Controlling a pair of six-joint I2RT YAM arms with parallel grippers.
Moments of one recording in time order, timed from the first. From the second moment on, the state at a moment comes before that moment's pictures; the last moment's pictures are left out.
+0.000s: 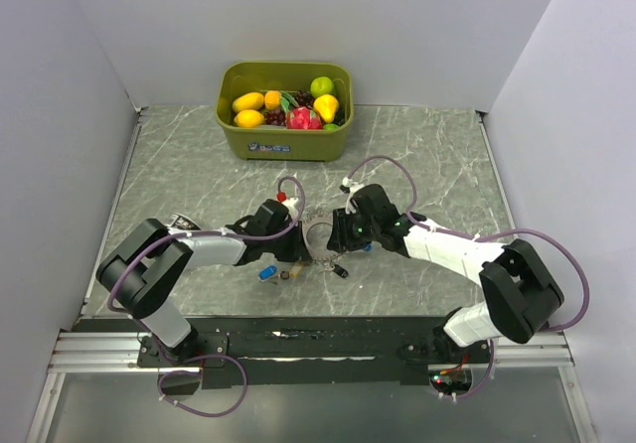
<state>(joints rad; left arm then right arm) -0.70 1.62 0.68 0.15 0.30 -0.61 0.65 1.42 0.77 -0.17 -0.23 0.45</state>
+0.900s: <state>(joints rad) -0.71 1.40 0.99 -0.13 0.21 -0.30 0.42 1.00 0.73 -0.10 -0.34 0.35</state>
